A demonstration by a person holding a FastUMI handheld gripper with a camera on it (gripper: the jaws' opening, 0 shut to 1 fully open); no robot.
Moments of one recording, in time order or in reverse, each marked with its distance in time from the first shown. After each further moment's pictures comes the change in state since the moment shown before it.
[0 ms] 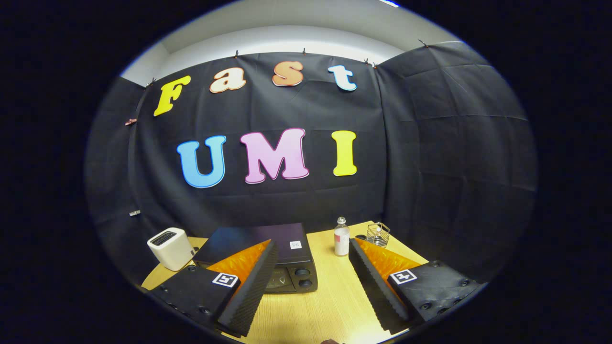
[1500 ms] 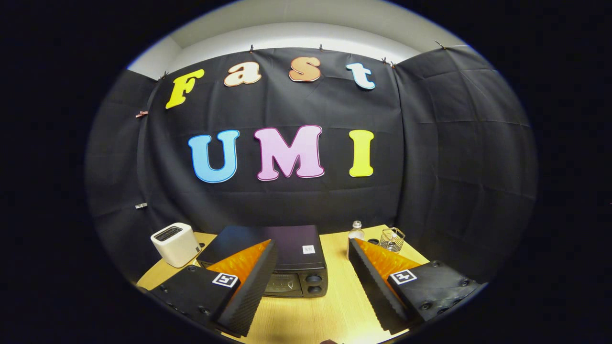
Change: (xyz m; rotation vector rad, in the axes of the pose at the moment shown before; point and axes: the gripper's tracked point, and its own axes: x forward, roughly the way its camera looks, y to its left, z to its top) arm 0.035 0.027 -0.013 -0.053 0.042 0.107
